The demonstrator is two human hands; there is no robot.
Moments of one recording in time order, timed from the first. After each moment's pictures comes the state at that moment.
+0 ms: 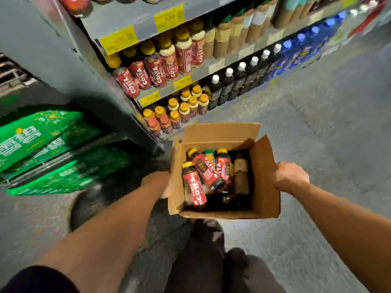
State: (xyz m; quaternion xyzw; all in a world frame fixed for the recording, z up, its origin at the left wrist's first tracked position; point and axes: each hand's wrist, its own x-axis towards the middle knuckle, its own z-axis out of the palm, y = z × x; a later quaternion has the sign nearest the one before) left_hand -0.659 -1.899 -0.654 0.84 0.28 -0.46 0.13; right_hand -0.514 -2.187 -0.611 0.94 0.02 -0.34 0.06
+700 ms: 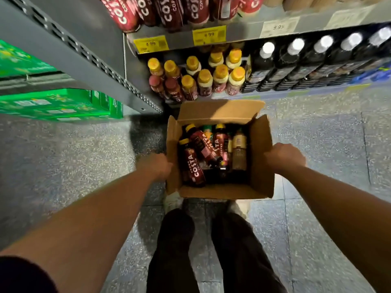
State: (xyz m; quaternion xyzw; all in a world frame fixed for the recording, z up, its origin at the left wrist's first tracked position) left_hand -0.577 -1.934 -0.801 0.77 0.42 -0.43 0.20; right_hand -0.328 -2.119 -0.792 0.90 0.20 -0.37 0.11
